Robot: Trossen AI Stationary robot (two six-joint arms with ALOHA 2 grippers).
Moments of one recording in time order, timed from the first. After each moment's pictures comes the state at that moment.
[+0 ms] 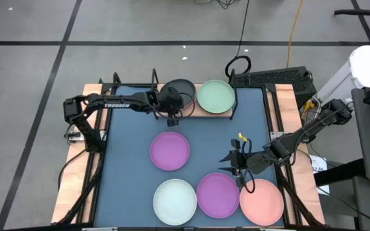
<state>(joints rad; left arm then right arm) 0.34 1.70 1.17 -0.34 -0.14 0.33 0.54 1.13 0.73 -0.22 0.39 0.30</state>
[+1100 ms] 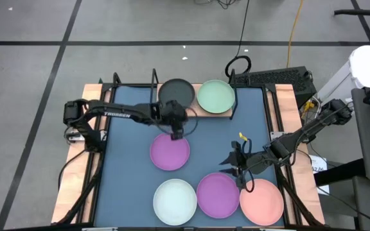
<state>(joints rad) 0.15 1.70 1.17 -0.34 -0.16 0.14 0.54 1.13 0.73 -0.23 0.33 0.47</state>
